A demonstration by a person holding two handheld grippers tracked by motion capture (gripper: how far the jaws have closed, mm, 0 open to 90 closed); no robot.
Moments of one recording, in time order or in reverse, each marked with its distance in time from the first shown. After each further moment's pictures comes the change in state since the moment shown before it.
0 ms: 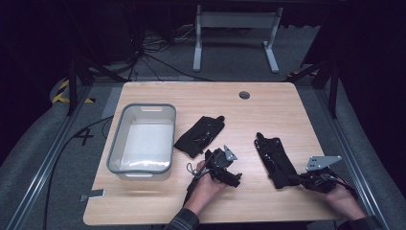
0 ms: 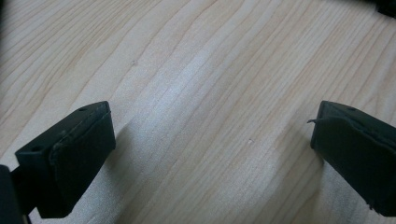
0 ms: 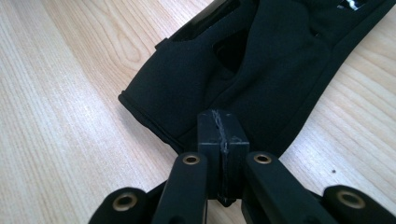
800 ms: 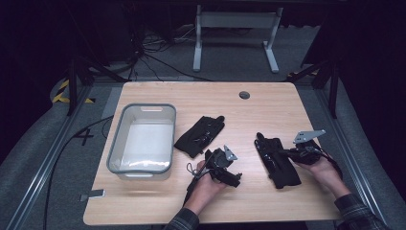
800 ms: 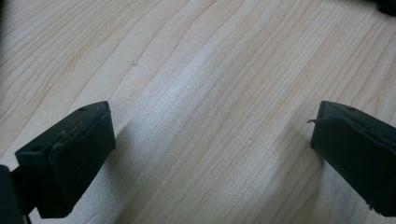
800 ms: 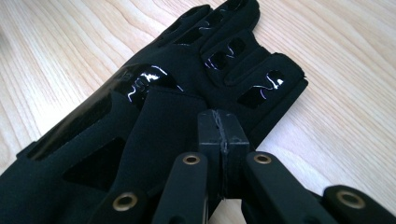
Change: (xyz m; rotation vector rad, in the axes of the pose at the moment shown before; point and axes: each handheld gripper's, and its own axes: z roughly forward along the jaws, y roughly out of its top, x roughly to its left) left arm 0.000 0.000 0.000 0.000 0.000 -0.001; right arm -0.058 0.049 0.035 -0.015 -0.068 0.015
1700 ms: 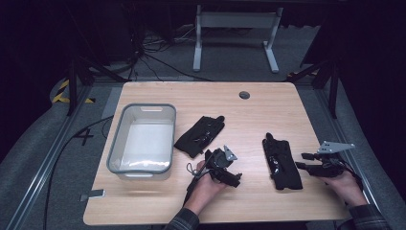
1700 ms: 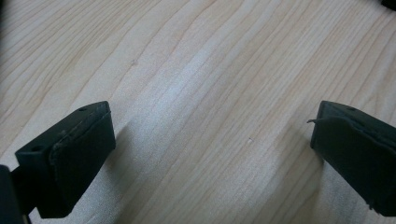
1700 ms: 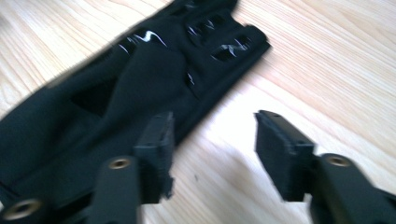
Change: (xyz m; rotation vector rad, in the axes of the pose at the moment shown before) left arm 0.000 0.000 0.000 0.000 0.000 0.001; right arm 0.002 -0.055 -0.048 -0.081 -0.098 0.113
